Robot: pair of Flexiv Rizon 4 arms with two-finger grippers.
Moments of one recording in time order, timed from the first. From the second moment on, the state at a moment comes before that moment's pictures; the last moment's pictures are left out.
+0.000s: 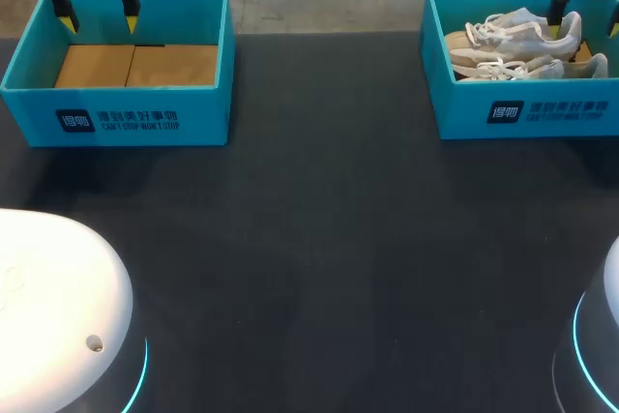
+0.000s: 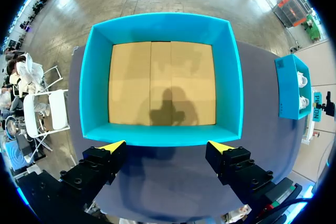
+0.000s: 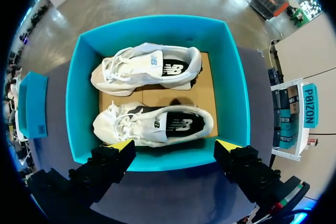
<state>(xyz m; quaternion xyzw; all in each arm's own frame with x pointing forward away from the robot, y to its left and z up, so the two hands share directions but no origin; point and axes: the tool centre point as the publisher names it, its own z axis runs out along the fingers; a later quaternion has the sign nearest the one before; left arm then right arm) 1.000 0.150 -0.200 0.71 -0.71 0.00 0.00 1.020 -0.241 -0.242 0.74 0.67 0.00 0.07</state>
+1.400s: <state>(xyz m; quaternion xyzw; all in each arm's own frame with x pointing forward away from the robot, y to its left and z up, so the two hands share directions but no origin) 1.000 0.150 -0.200 0.71 -0.71 0.00 0.00 1.029 -0.305 -0.329 0.74 0.67 0.01 0.03</state>
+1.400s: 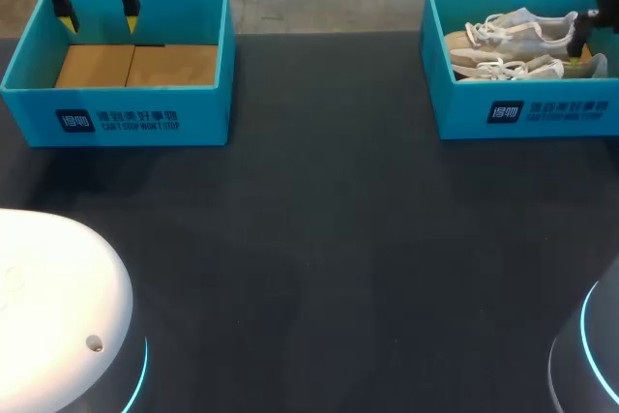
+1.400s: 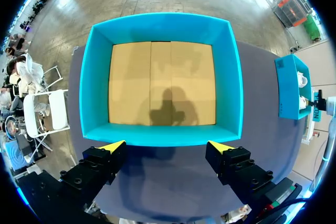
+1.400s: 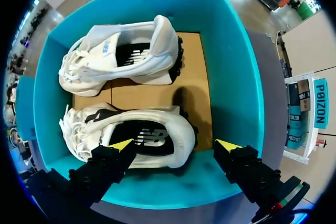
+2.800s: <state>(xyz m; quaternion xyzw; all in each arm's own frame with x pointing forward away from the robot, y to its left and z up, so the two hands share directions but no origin) 1.000 0.150 -0.200 0.71 -0.71 0.00 0.00 1.035 -0.321 -0.370 0.75 0.66 -0.03 0.04</state>
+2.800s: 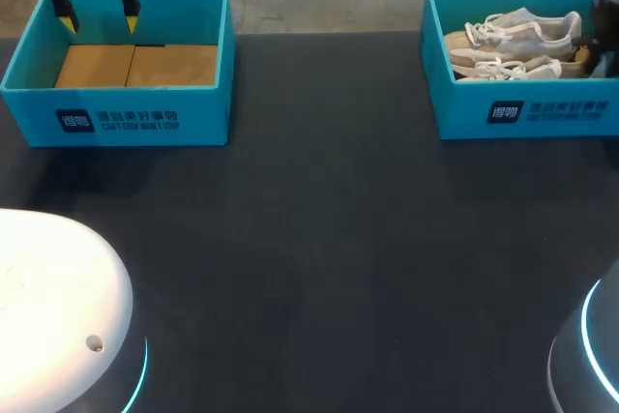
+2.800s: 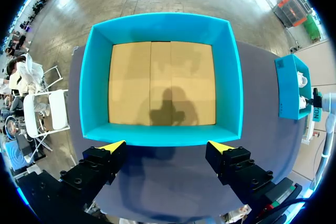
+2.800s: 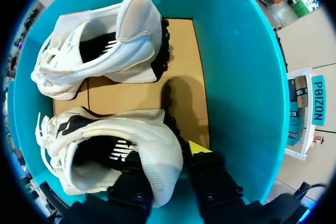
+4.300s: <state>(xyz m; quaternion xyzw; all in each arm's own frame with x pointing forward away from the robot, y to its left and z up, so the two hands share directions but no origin) 1.000 0.150 -0.200 0.71 -0.71 0.00 0.00 1.052 -0.332 -0.233 0.79 0.61 -0.01 0.07</state>
